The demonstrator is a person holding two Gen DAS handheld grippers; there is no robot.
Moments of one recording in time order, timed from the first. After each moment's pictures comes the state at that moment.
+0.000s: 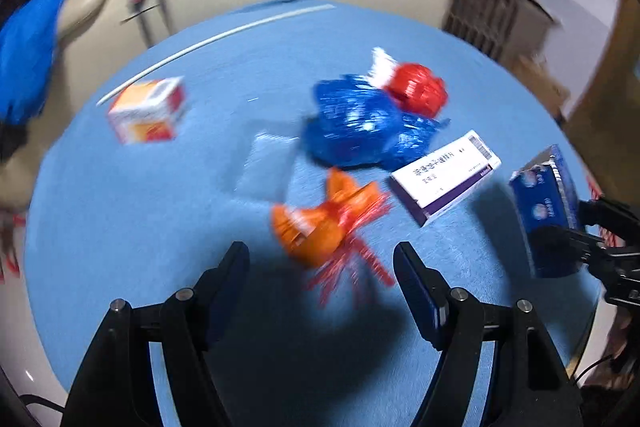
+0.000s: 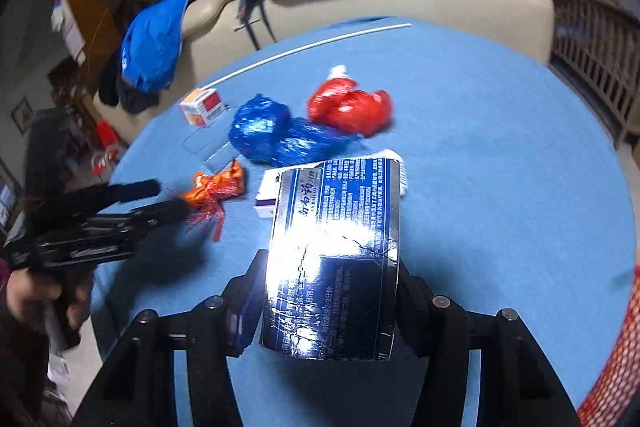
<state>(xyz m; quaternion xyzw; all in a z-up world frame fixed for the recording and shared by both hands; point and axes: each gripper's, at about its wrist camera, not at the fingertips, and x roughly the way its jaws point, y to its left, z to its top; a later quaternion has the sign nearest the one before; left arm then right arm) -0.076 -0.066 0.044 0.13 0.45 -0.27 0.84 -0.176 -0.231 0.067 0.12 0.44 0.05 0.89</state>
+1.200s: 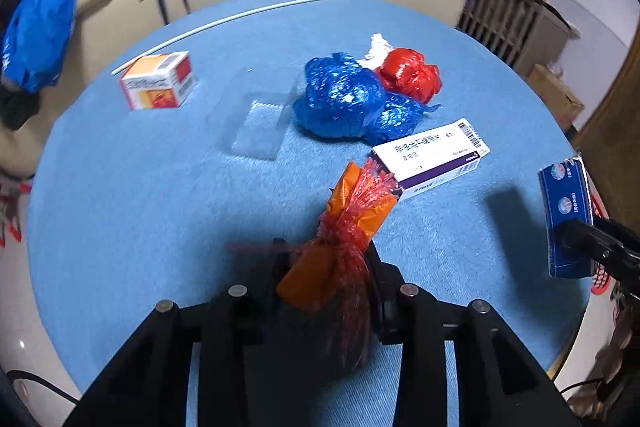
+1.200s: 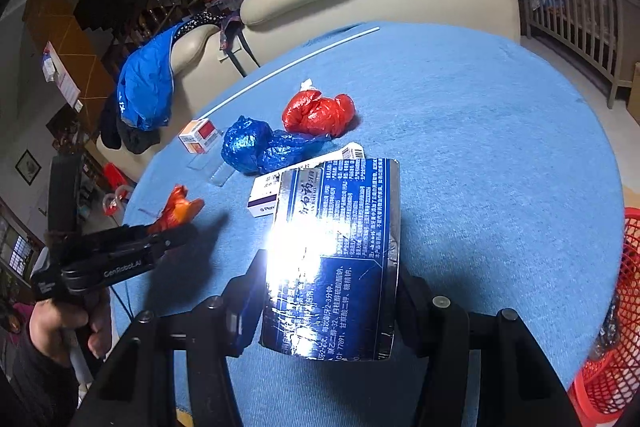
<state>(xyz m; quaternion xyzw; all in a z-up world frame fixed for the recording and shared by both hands) -0.116 -0.069 0.048 0.09 0.47 -0.23 0.85 -0.213 -0.257 0.077 0.19 0.41 0.03 0.89</state>
